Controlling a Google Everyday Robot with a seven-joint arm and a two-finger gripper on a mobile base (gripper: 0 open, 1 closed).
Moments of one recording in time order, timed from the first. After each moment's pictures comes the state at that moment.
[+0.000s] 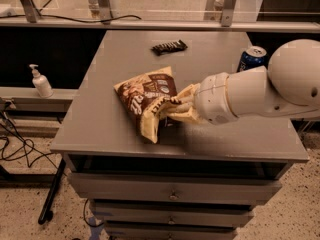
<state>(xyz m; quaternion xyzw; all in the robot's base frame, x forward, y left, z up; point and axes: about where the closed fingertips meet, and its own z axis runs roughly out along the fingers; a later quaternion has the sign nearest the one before) 0.489 -0.031 0.877 -0.63 0.63 0.15 0.44</state>
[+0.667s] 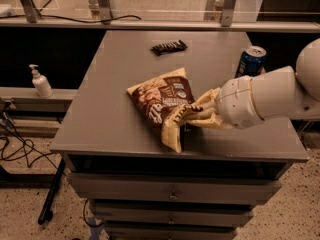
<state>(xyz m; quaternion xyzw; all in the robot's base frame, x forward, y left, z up) 0.474 -0.077 0.870 -0.65 0.62 0.14 0.41</state>
